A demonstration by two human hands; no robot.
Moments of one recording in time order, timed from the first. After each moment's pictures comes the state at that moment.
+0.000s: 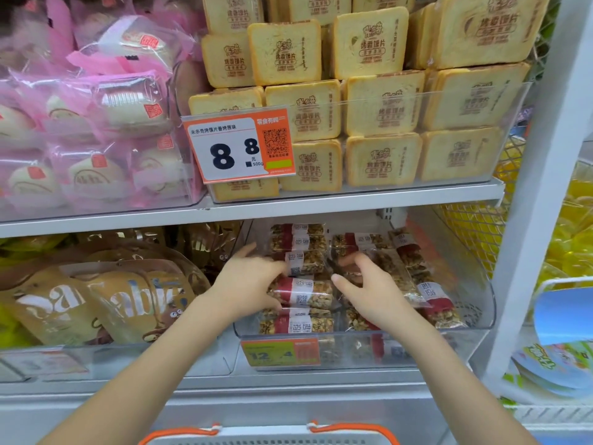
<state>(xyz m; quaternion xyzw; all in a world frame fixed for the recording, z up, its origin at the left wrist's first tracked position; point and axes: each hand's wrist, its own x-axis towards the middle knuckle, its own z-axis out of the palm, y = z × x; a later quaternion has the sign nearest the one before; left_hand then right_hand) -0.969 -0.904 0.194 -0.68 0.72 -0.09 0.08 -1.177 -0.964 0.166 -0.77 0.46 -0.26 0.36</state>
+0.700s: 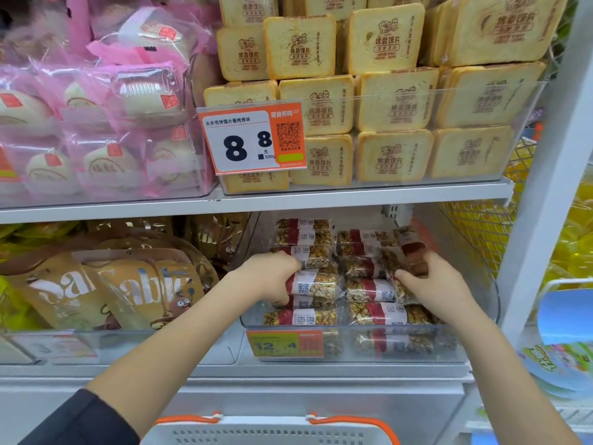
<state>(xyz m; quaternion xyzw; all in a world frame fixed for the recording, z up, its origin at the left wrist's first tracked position) -0.979 -0.929 0.185 -0.68 0.73 0.01 0.11 -1.237 -0.985 0.167 -0.72 0.57 -0.28 0.27</state>
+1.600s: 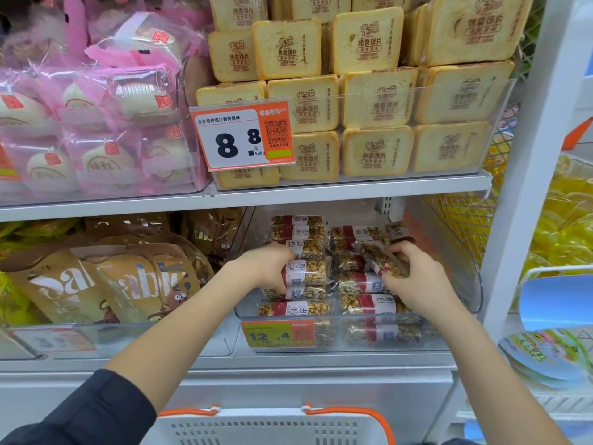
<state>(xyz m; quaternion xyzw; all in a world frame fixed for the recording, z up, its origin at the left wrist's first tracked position) -0.977 -0.941 0.180 -0.70 0.71 0.06 0.08 -1.239 -0.974 0.163 -0.74 0.51 -0.32 0.29</state>
